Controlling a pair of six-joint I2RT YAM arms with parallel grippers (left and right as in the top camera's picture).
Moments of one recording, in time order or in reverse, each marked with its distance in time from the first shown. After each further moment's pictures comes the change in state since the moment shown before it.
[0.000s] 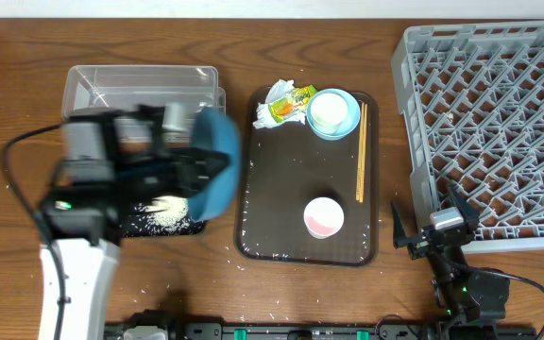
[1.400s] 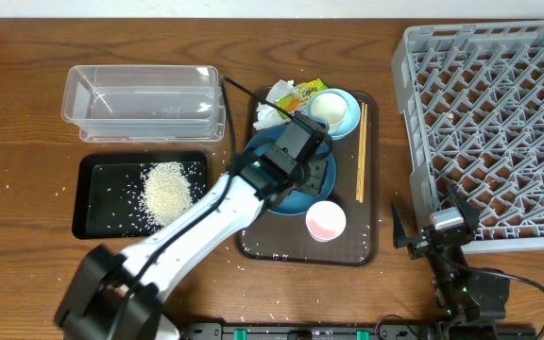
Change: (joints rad) left arm -0.645 0.488 0.010 0.366 -0.809 -0.121; right arm 0.000 0.000 0.000 0.010 -0.005 0.000
